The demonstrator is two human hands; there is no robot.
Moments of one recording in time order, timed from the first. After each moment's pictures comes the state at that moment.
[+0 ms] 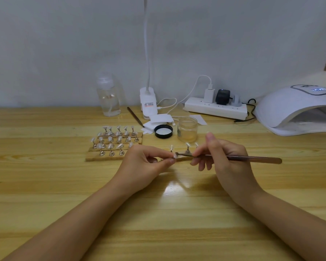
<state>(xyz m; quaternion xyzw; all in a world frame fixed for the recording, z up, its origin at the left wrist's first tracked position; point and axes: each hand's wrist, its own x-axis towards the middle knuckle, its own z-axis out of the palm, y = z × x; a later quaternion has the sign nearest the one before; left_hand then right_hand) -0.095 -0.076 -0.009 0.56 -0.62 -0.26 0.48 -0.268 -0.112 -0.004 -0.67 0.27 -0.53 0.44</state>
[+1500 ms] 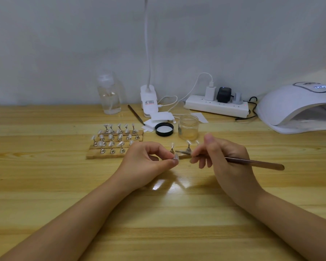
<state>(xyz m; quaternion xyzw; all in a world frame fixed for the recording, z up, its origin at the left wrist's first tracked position) -0.099 -0.074 -0.004 0.59 -0.58 -0.31 0.47 -0.269 -0.114 -0.011 -0.72 0.23 -0.53 0.39</state>
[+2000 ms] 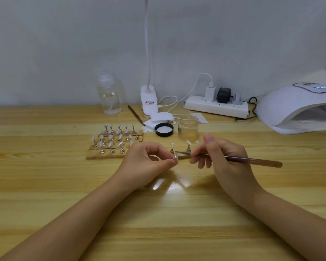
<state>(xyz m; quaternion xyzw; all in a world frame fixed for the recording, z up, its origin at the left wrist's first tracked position) -0.099 -0.075 -0.004 0.59 -0.59 -0.30 0.47 -0.268 -0.113 -0.009 -0.70 0.25 -0.52 0.42</state>
